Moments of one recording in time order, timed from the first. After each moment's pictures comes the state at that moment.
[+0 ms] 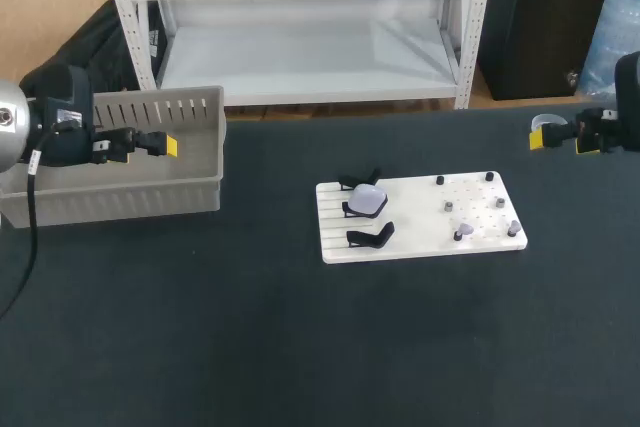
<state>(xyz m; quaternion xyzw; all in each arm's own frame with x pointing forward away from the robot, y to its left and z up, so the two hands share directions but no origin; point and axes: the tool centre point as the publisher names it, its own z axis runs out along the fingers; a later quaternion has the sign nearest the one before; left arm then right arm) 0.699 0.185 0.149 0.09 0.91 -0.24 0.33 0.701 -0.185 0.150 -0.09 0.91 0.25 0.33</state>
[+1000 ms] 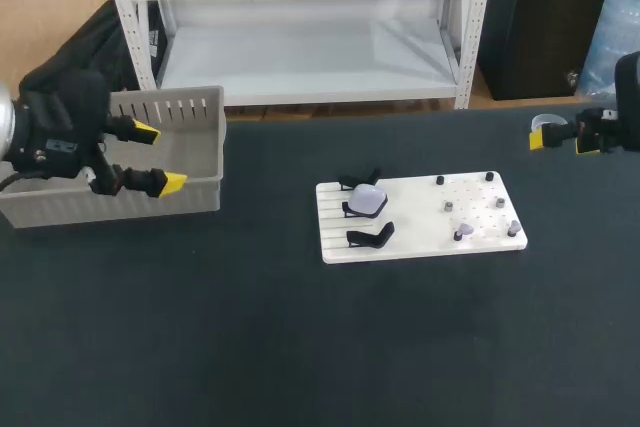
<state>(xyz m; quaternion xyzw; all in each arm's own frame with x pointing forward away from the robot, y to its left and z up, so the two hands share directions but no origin) 0.653 0.151 0.172 0.48 0.76 -0.20 0.40 0.701 -0.185 0.150 -0.09 0.91 0.25 0.33</state>
